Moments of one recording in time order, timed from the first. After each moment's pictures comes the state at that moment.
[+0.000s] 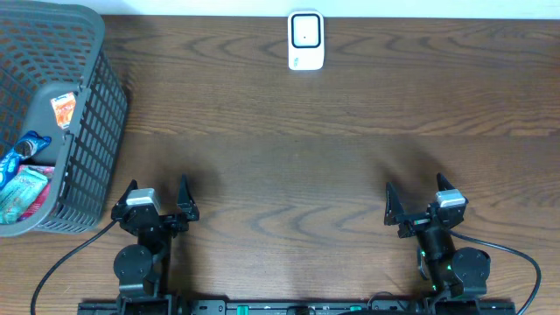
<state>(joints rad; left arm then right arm) 0.05 0.01 0.02 -0.11 0.00 -0.12 0.04 0.01 0.01 -0.06 -0.16 0.06</state>
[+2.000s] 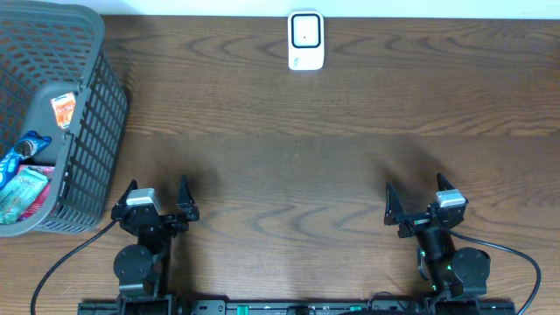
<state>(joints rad) 0.05 0.01 0.02 -0.11 0.00 -0.12 0.04 0.01 0.01 -0.06 -0.16 0.06</state>
